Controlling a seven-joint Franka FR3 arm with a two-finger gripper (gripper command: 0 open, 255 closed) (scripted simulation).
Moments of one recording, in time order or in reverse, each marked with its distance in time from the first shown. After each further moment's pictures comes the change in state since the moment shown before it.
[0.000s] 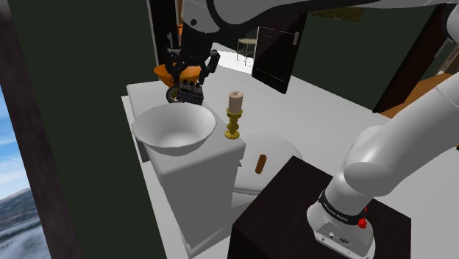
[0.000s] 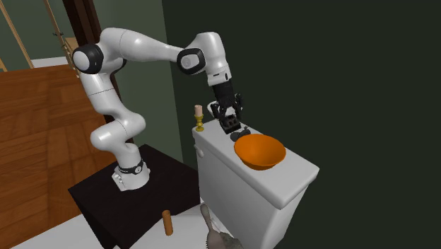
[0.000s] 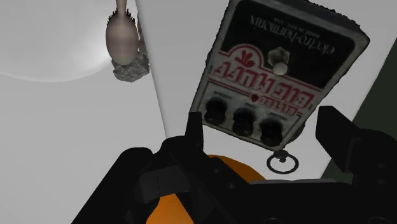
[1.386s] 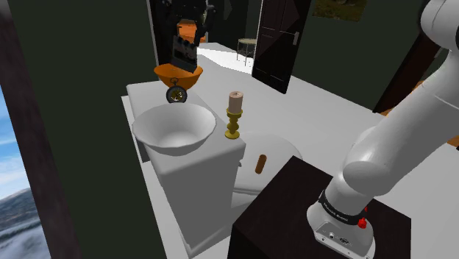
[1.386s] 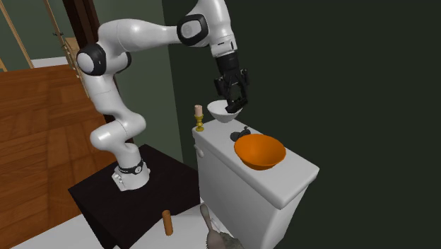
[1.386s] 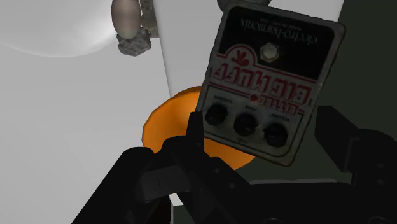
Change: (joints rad) arm -0.027 0.113 -0.007 0.365 -0.037 -0.258 -0.029
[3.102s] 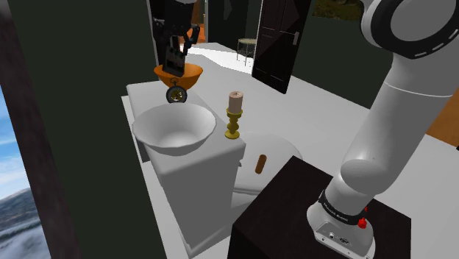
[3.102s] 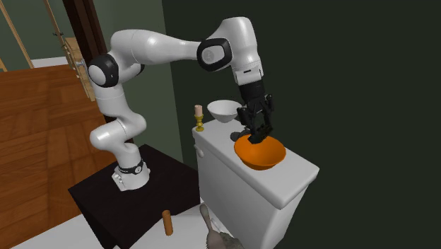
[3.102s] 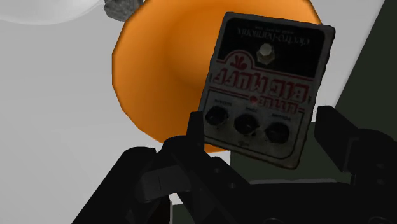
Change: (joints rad) arm -0.055 0.301 -0.026 0.165 -0.097 0.120 -0.065
